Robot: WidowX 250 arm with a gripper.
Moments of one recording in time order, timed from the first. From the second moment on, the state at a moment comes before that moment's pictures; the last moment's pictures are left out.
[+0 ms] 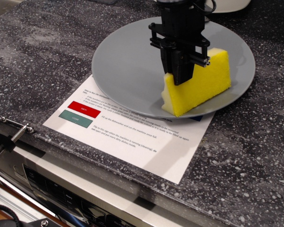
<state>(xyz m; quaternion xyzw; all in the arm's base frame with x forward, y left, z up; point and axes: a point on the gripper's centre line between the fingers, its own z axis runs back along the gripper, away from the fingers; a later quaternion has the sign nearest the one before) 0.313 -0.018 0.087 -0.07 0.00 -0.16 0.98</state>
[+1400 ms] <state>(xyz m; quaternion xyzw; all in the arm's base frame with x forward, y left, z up) 0.362 0.080 0.097 -0.07 0.02 0.01 1.00</state>
